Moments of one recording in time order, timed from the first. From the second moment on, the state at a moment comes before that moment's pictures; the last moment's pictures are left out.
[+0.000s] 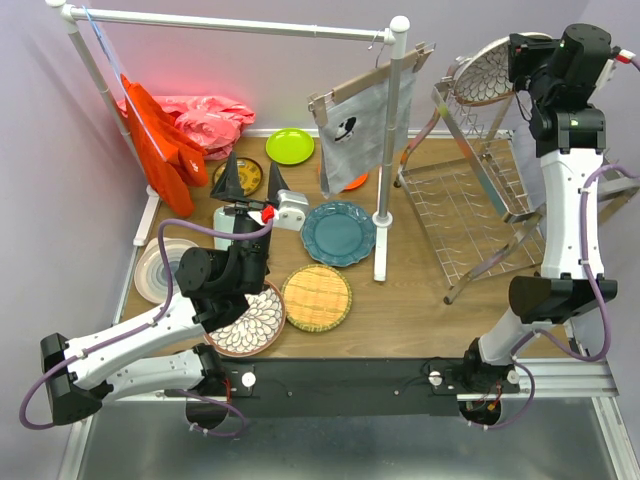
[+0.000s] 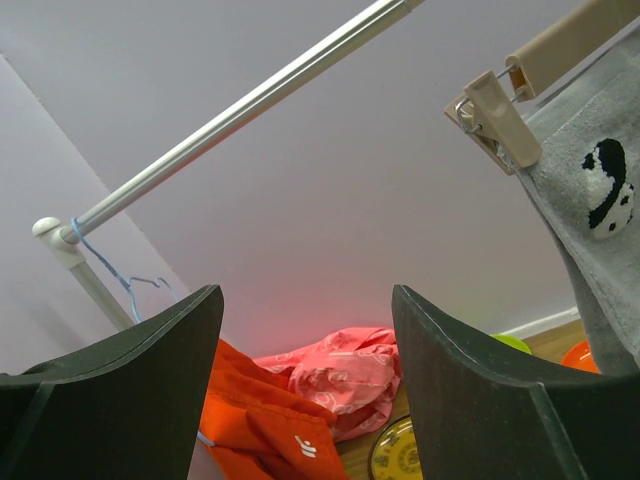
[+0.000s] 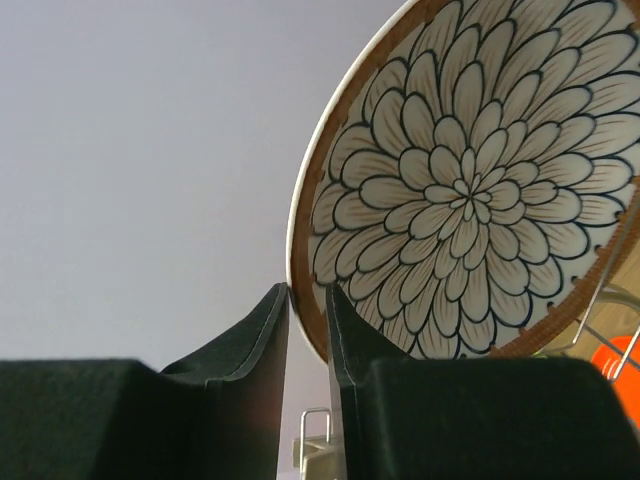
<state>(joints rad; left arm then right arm) -1.07 0.92 0.87 0.76 -0.77 1.11 -0.02 1.69 2.19 -0.58 0.20 1.37</state>
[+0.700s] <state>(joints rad) -1.07 0.89 0.86 0.76 -0.77 1.09 0.03 1.67 2.16 -0.53 0.21 1.26</state>
